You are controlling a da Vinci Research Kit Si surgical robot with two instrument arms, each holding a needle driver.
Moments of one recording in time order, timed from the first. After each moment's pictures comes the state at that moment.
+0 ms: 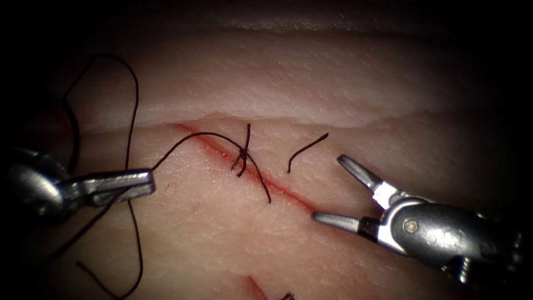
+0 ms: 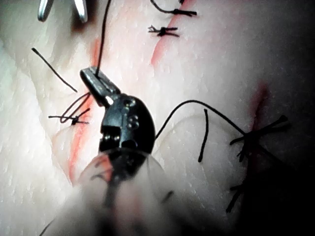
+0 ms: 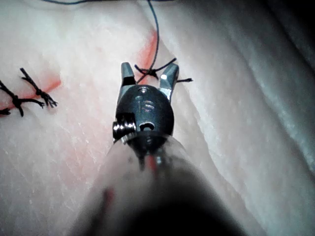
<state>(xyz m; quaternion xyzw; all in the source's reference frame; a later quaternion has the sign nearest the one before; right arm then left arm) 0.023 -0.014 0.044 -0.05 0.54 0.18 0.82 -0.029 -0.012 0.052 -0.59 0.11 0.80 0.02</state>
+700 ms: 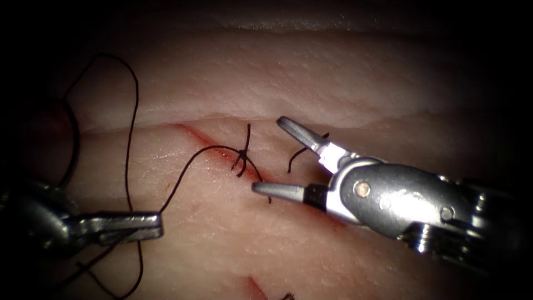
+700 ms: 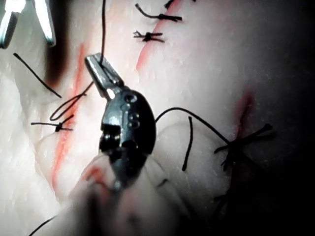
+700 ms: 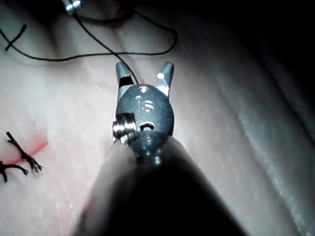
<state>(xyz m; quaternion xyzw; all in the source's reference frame) 0.031 -0.009 0.040 -0.02 0.57 0.17 0.80 -0.030 -0.015 0.051 -0.64 0.01 0.76 -0.02</state>
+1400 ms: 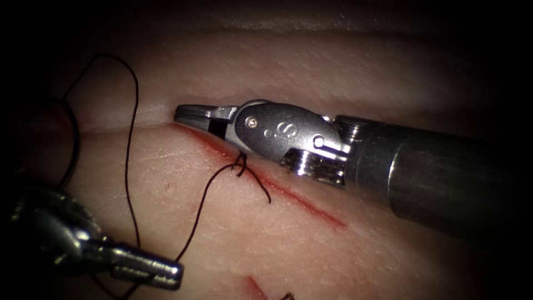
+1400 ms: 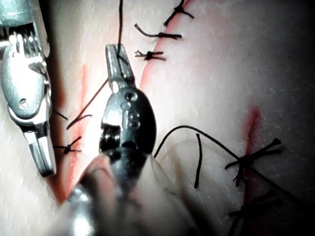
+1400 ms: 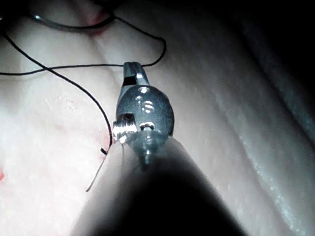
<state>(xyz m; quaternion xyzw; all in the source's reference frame) 0.039 -0.007 0.052 0.07 0.58 0.09 0.81 -0.033 -0.013 0.049 -0.68 -0.10 0.71 -0.14</state>
